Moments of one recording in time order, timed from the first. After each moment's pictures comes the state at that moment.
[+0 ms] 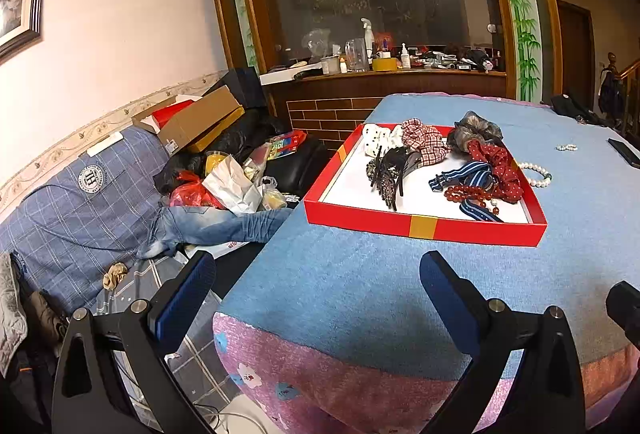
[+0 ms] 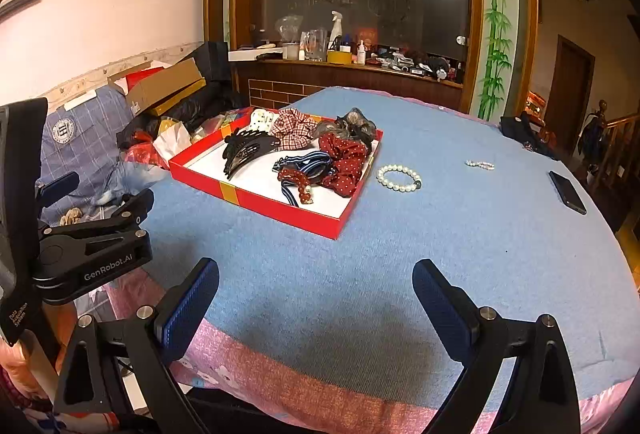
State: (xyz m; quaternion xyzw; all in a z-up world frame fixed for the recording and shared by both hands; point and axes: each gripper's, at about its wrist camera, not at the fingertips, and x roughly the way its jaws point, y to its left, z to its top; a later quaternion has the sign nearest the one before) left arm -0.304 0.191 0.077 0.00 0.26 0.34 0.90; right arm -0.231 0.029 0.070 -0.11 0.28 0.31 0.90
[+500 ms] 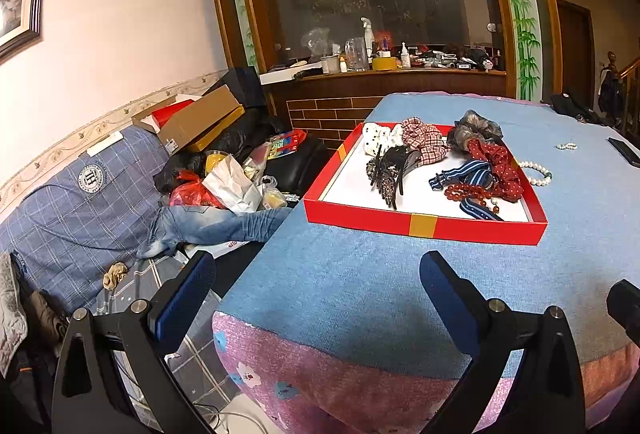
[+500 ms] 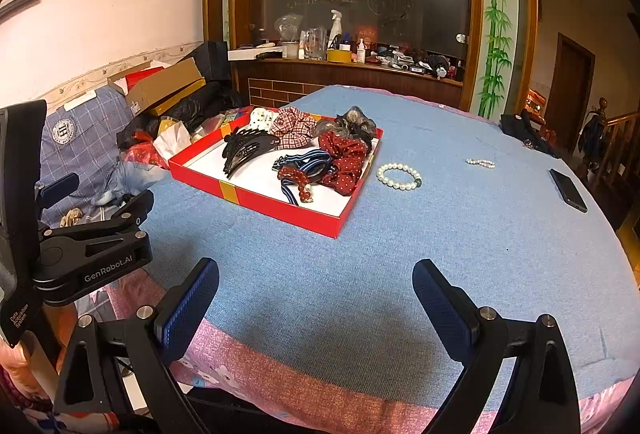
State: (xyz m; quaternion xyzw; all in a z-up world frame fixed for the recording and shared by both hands) left arm -0.304 0.191 0.076 0.00 0.26 0.34 0.90; right arm -0.232 0.028 0.068 -0.11 0.28 0.31 0.90
